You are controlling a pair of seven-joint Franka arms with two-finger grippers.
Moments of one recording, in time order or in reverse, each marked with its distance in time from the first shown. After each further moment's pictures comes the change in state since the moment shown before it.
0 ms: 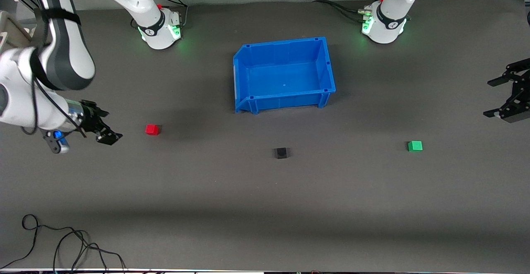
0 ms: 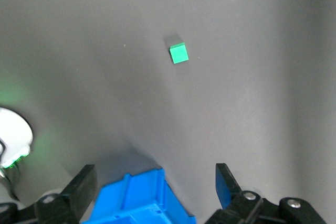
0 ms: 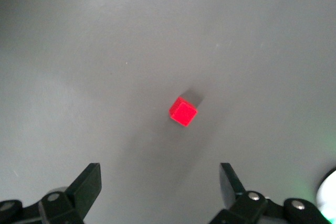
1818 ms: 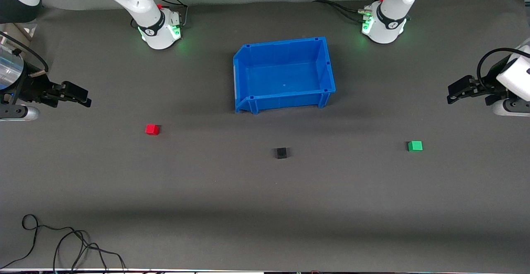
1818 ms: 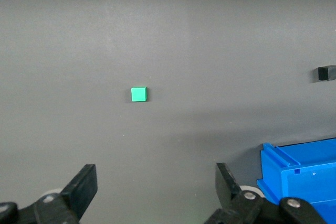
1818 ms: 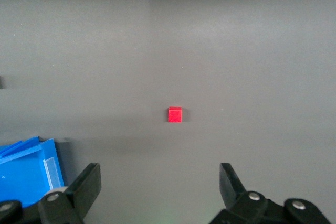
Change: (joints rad) left arm -0.260 -0.073 -0.017 0.025 0.255 0.073 1.047; right arm 0.001 -0.172 0.024 0.292 -0.043 -0.323 -1.045
